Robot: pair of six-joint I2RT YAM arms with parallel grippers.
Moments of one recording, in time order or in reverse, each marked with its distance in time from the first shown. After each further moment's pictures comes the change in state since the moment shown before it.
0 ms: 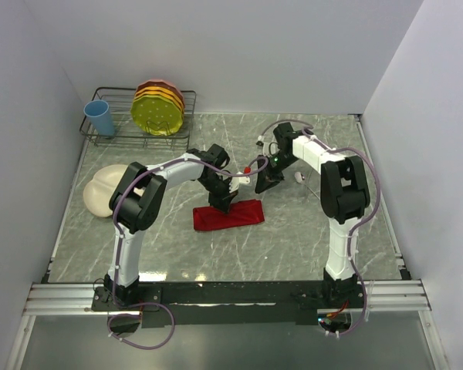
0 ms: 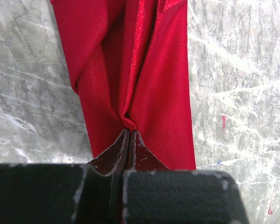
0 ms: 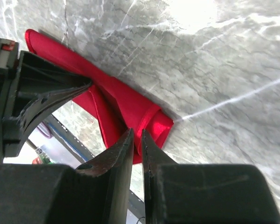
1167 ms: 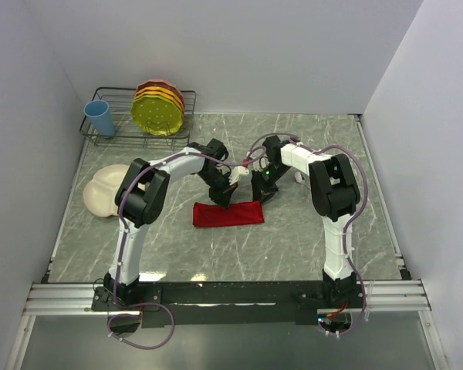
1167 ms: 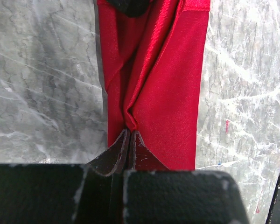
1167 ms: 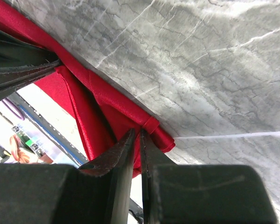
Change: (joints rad) left arm 0.035 0.089 0.131 -0.084 0.036 -0.055; right arm 0.068 0.078 -0.053 -0.016 0.044 -0.103
